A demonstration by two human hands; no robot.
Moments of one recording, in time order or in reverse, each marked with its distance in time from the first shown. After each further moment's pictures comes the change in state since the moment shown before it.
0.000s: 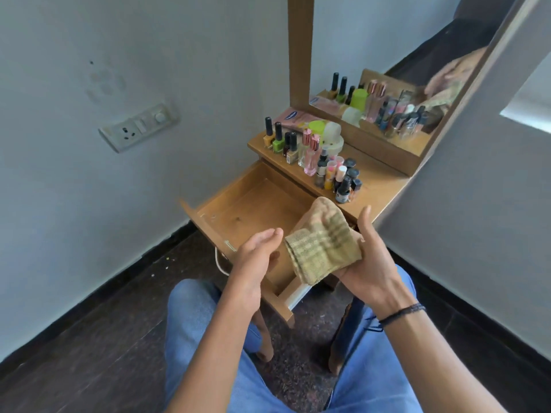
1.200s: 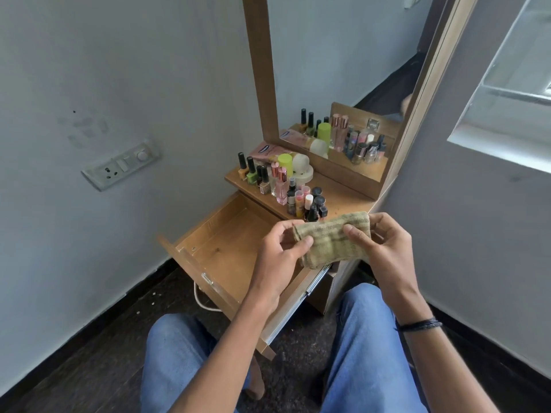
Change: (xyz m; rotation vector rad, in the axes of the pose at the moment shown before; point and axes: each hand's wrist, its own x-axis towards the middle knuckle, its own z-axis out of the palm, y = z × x) left_hand 0.004 0.028 0.088 0.219 -0.174 0.422; right_hand -0.027 -0.073 -0.024 -0.703 0.343 -0.738
